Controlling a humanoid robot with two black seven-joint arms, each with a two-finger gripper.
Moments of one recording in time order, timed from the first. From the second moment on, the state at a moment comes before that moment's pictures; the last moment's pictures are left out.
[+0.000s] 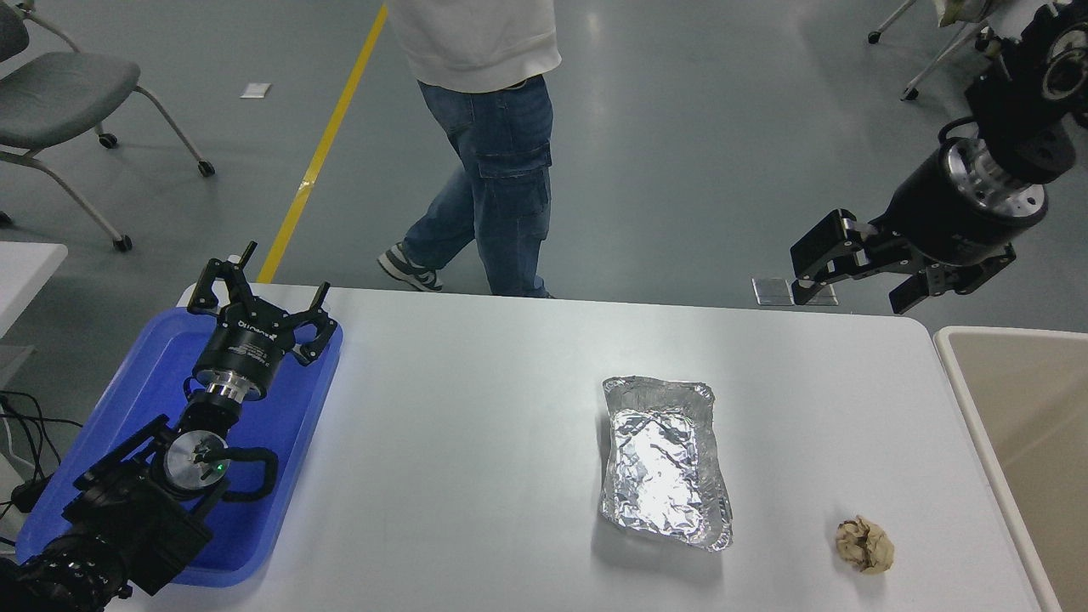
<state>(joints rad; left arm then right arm) -0.59 0.22 -0.90 -0.44 -0.08 -0.64 -0.34 2.25 -0.47 -1.22 1.37 -0.18 0.79 -0.06</state>
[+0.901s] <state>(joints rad) -0.59 0.22 -0.90 -0.44 -0.08 -0.64 -0.34 2.23 -0.49 -1.21 1.36 -0.20 0.79 -0.06</state>
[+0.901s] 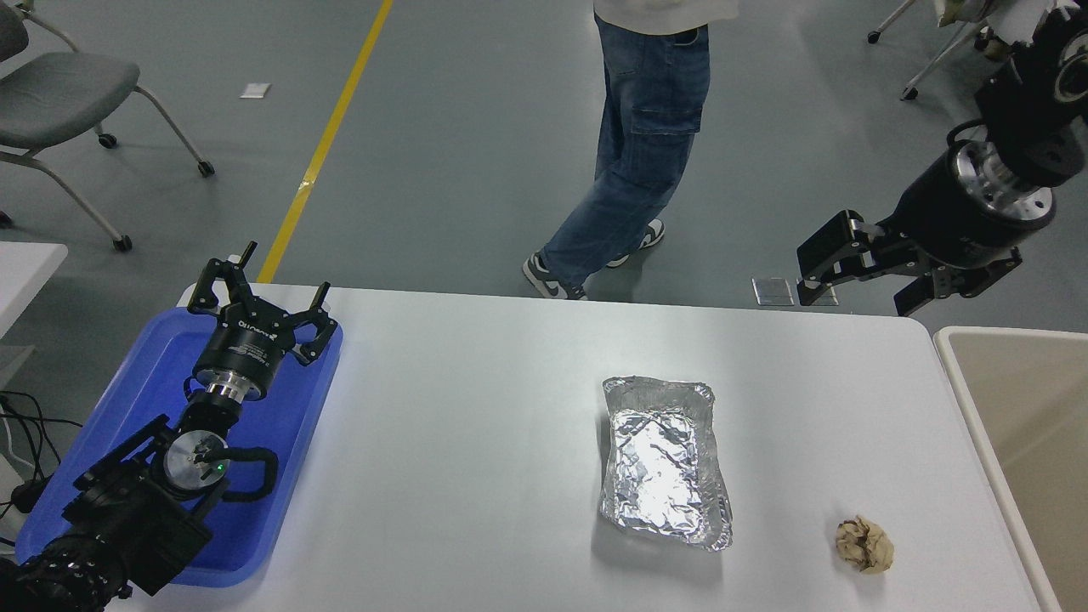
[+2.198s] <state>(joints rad) -0.59 0.22 -0.90 -0.44 -0.08 -0.64 -0.34 1.96 -0.48 -1.15 1.21 -0.19 0.77 -0.06</state>
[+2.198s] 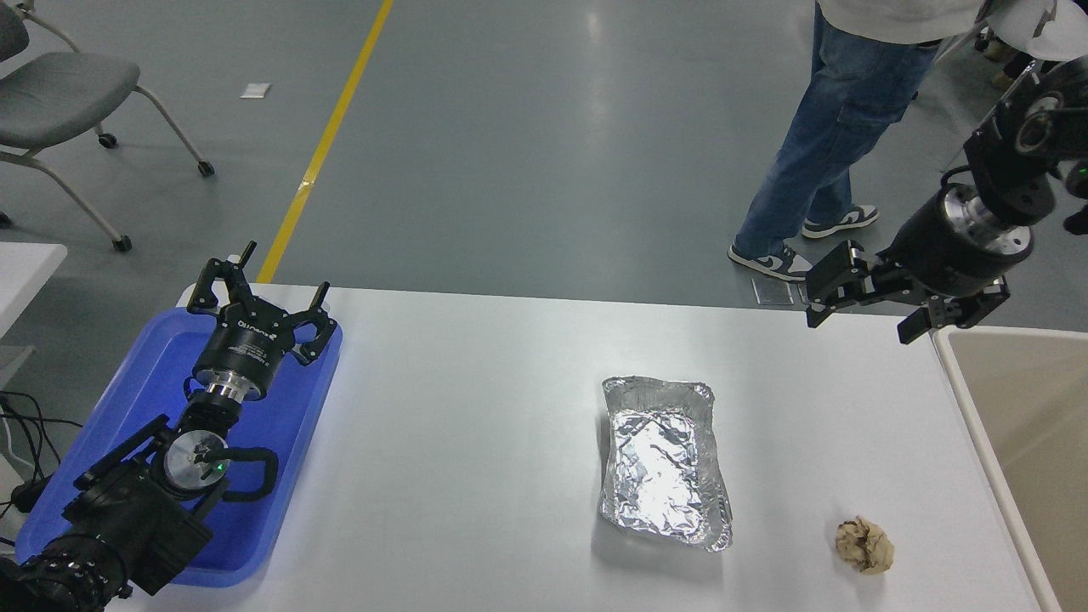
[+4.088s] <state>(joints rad) -0.59 0.22 -0.90 -0.44 -0.08 -0.64 -0.34 1.21 -0.20 -0.85 0.92 -0.35 0.24 -0.05</state>
